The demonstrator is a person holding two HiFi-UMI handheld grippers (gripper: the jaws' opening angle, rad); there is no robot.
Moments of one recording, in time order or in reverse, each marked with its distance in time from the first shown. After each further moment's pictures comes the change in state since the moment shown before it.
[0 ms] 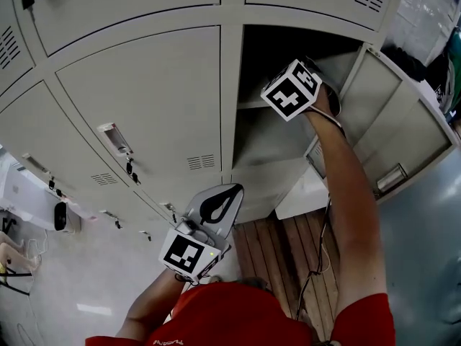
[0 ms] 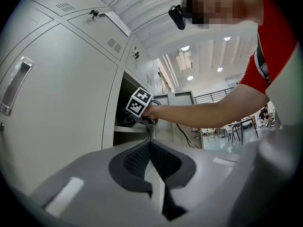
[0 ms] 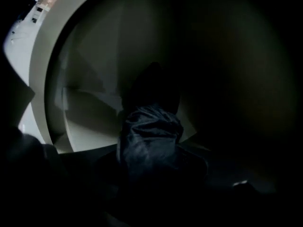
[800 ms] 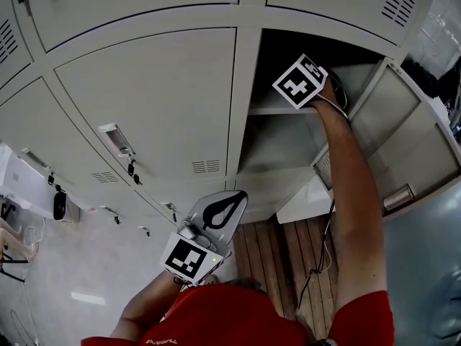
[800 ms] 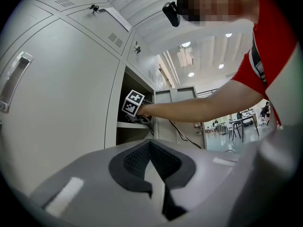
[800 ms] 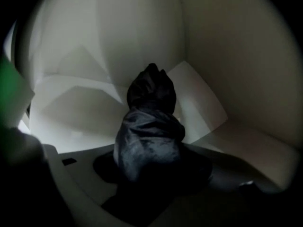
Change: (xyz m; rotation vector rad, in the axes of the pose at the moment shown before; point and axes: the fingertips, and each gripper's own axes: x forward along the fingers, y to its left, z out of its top) left arm 0.007 0.008 -0.012 -0.022 0.060 0.012; right arm 0.063 -0.007 -0.006 -0.037 0.032 0.091
